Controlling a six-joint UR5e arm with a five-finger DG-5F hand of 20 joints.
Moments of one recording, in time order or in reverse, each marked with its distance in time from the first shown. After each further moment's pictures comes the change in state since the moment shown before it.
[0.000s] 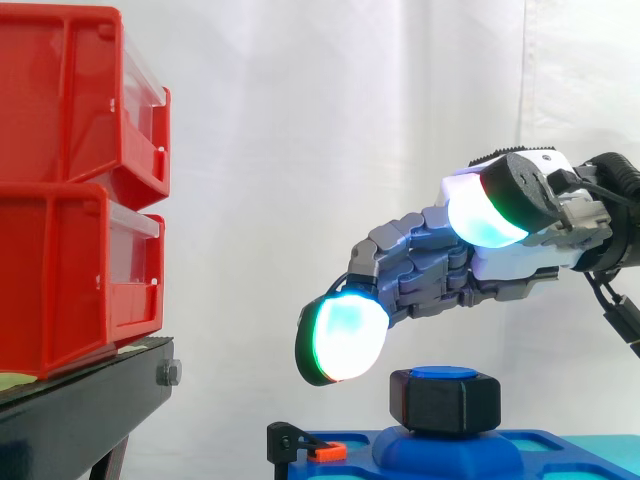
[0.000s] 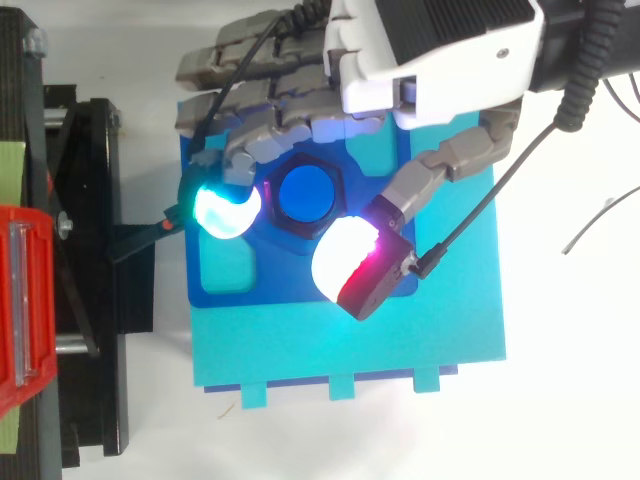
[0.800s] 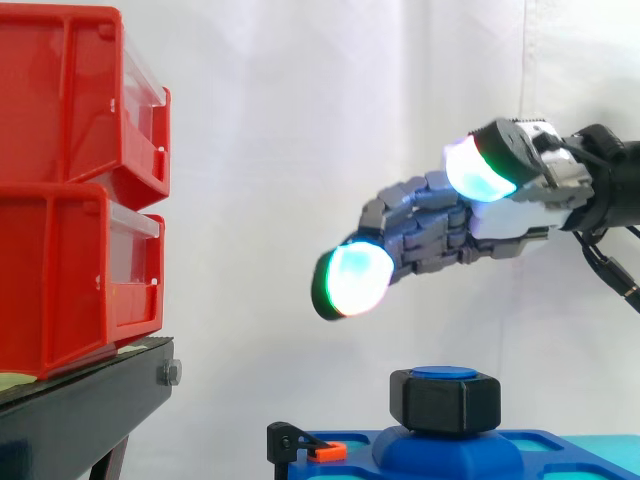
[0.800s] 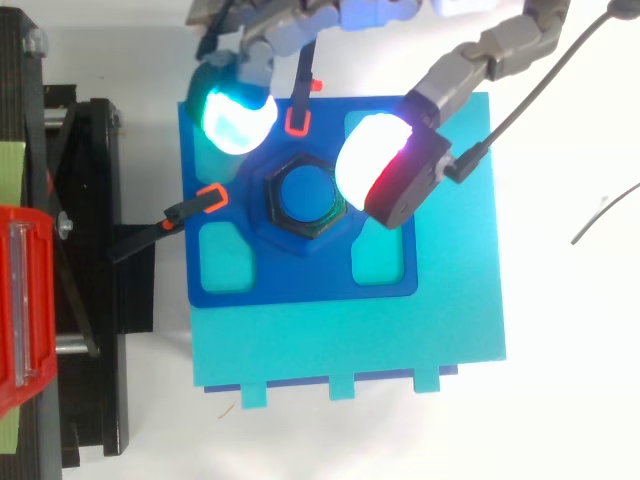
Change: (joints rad) arm -0.066 0.000 0.090 -0.079 -0.054 -0.002
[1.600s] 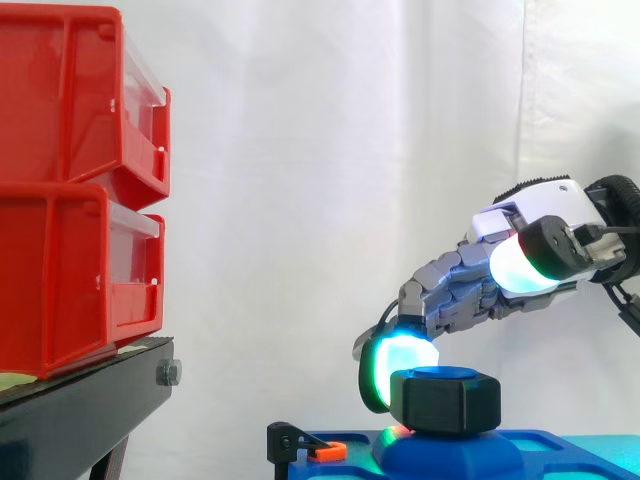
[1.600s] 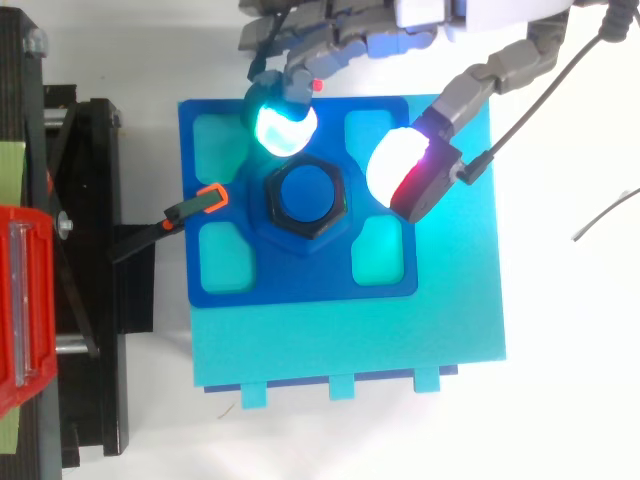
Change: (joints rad) arm -0.025 0.002 -0.072 -0.044 -0.032 -0.103
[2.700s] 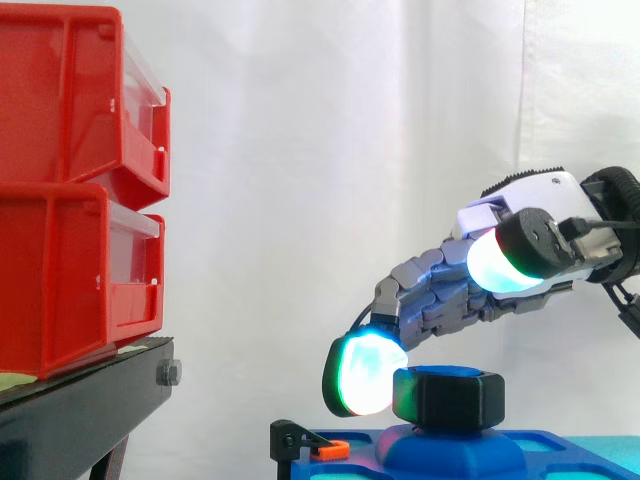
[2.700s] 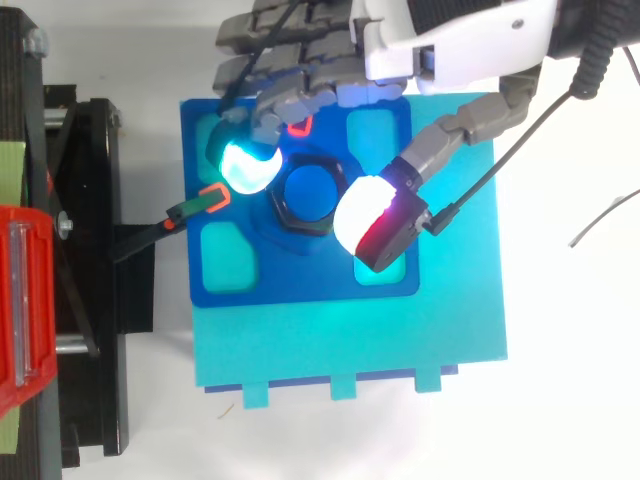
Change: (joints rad) arm 0.060 0.000 -0.010 0.010 0.087 0.008
